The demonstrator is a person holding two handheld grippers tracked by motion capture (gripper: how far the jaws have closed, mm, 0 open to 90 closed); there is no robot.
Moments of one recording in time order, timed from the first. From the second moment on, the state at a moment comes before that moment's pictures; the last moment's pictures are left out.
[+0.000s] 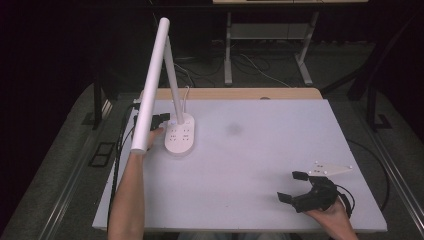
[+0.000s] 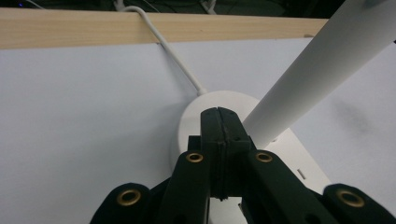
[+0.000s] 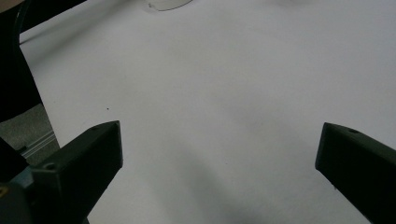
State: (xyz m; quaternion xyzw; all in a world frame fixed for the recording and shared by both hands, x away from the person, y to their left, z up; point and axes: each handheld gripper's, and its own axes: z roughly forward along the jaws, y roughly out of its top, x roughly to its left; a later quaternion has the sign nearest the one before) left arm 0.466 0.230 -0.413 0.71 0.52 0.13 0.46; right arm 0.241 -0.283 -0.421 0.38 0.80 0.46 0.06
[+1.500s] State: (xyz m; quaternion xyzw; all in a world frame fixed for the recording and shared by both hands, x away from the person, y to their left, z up) left arm 0.358 0.253 -0.374 0.67 0.47 0.12 0.56; right arm 0.240 -0.279 -0.419 0.37 0.80 0.47 0.06
